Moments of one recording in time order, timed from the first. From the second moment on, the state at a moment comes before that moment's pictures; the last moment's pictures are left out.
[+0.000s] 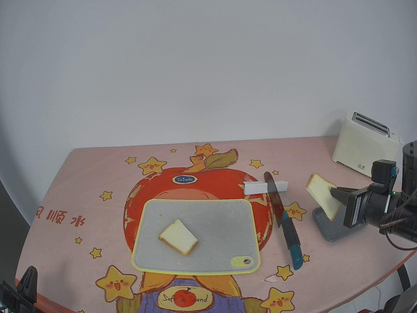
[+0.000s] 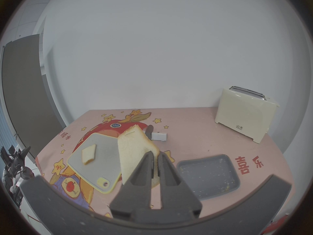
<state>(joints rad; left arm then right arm) 0.00 0.02 -0.02 0.00 -0.02 0.00 0.66 1.30 -0.62 -0.18 -0.34 0.28</state>
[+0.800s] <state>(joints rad) 0.00 0.02 -0.02 0.00 -0.02 0.00 0.57 1.32 -0.57 -0.16 -0.34 0.22</state>
